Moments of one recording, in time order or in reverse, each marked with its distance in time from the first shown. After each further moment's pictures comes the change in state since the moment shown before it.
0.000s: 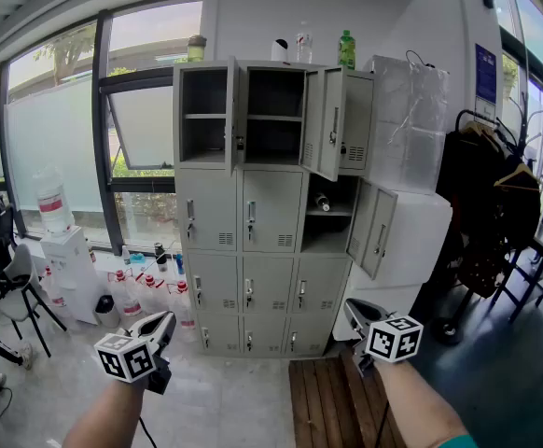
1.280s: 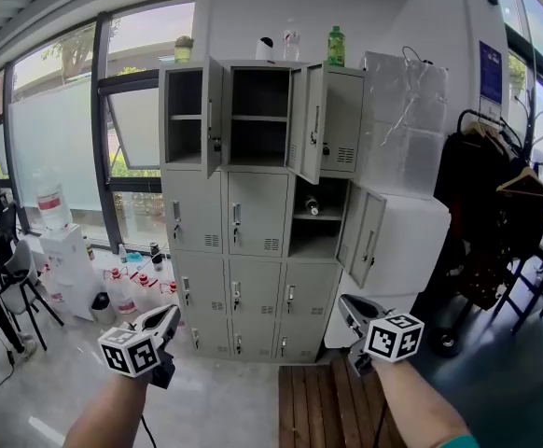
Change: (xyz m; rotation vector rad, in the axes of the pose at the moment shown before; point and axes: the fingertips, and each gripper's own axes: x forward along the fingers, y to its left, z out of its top) left arm 0.083 -0.073 0.000 0.016 -0.032 0.025; right arm -0.010 -0.072 0.038 0.022 -0.036 0.111
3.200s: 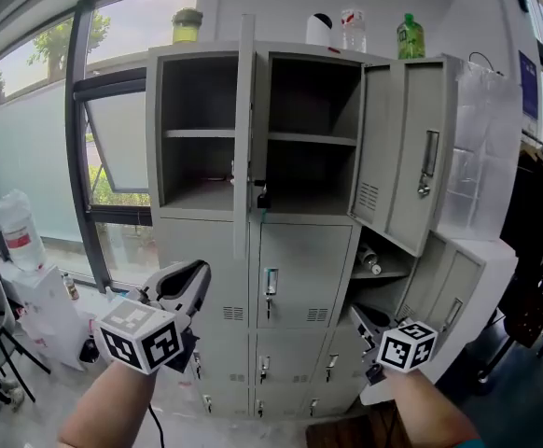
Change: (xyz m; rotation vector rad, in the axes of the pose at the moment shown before) left arm 0.308 0.211 0.204 0.269 -0.168 -0.150; right arm 0.408 -0.113 0.027 -0.041 -0.042 -0.024
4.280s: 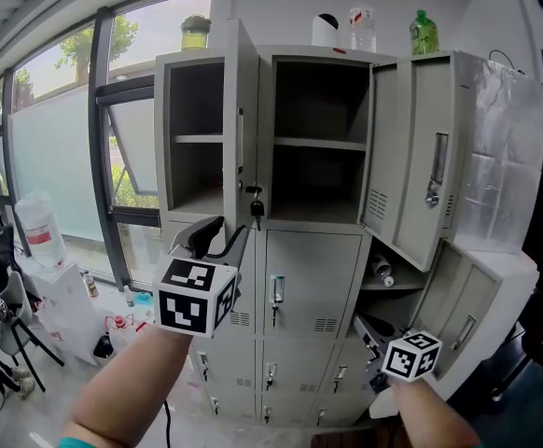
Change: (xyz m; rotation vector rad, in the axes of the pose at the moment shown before) left arm 0.086 -0.010 0.046 0.260 0.072 0.300; right arm 0.010 -0.034 -0.009 0.039 0.000 0.115
